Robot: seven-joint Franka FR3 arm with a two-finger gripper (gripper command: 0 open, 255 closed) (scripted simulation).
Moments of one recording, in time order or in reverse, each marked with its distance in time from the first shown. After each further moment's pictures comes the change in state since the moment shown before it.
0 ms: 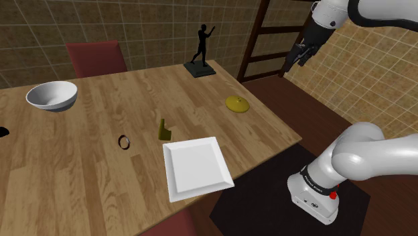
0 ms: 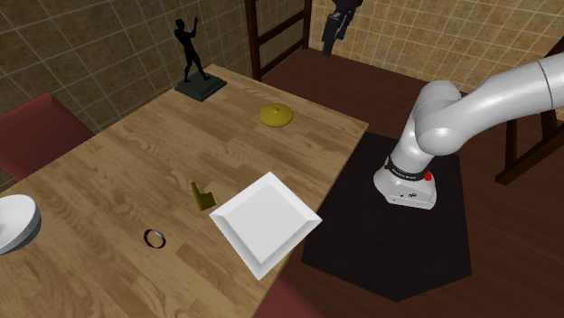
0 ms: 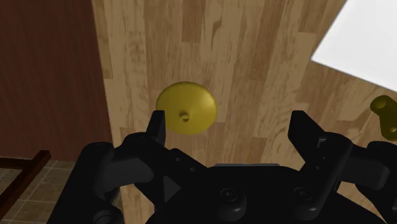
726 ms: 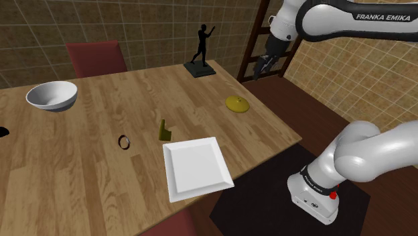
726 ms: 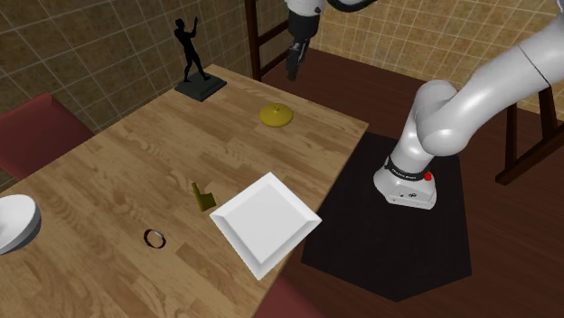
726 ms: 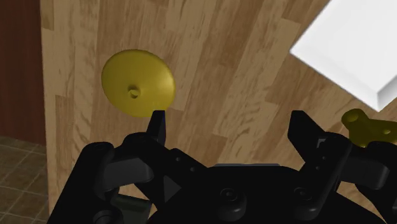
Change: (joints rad) arm 0.094 0.271 0.018 0.023 0.032 0.223 -0.090
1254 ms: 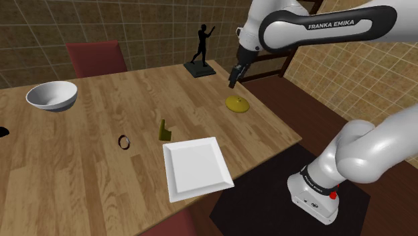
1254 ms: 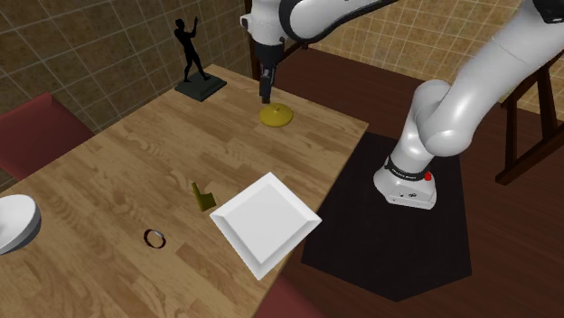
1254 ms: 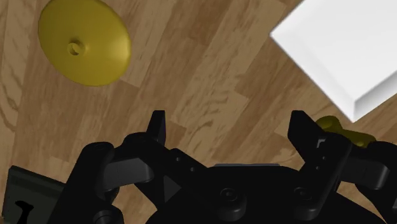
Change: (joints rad) arm 0.073 0.256 0.031 0.089 0.029 0.143 -0.087
